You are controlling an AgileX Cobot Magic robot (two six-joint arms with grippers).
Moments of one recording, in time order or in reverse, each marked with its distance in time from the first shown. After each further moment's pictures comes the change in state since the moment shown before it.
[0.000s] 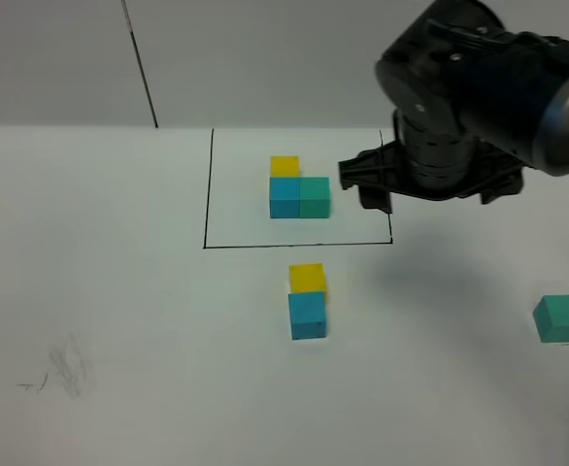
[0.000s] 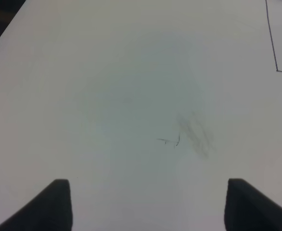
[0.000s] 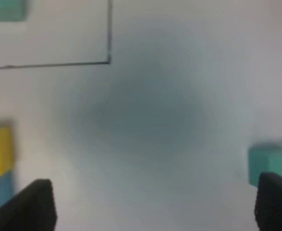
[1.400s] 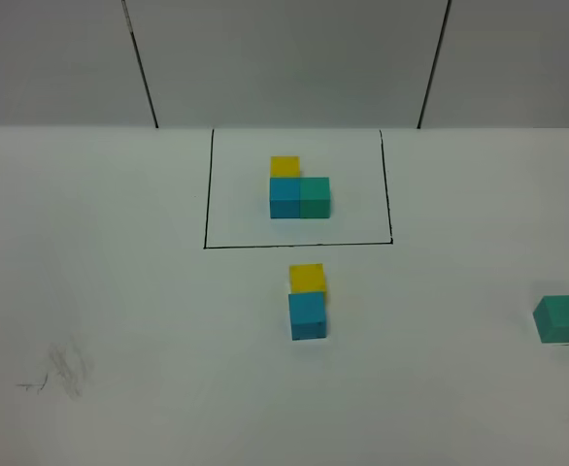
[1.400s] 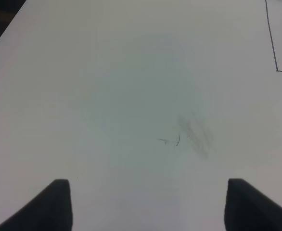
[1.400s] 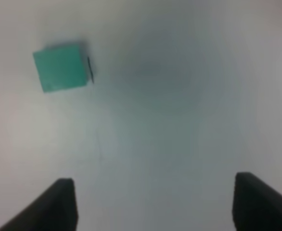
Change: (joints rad) left arm 0.000 0.000 0.000 0.000 0.000 0.000; right arm -0.617 -0.430 0.427 0.217 0.003 -0.667
